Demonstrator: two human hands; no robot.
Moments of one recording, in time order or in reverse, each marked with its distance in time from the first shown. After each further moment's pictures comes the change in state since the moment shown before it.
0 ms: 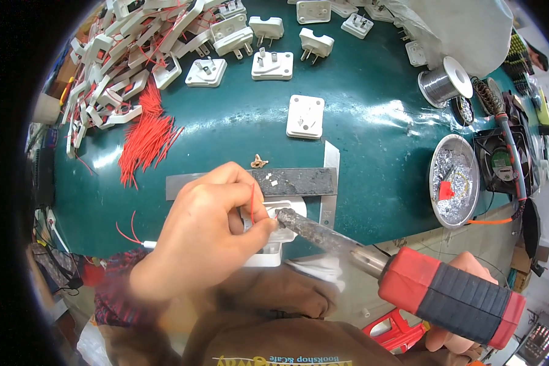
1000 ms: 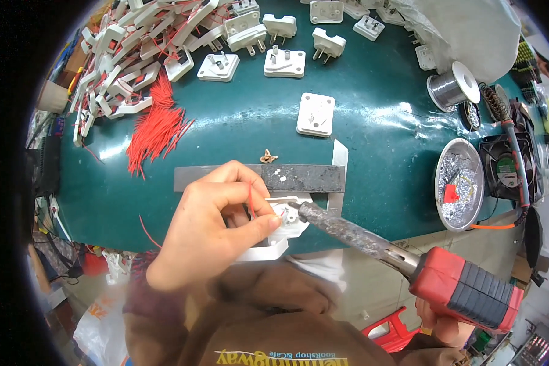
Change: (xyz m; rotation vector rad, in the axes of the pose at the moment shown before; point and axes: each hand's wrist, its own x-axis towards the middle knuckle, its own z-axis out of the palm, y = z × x) left_hand -0.007 -0.011 0.004 -0.263 0.030 -0.041; right_hand 0.017 0.036 0.008 0.439 -0.427 -0.353
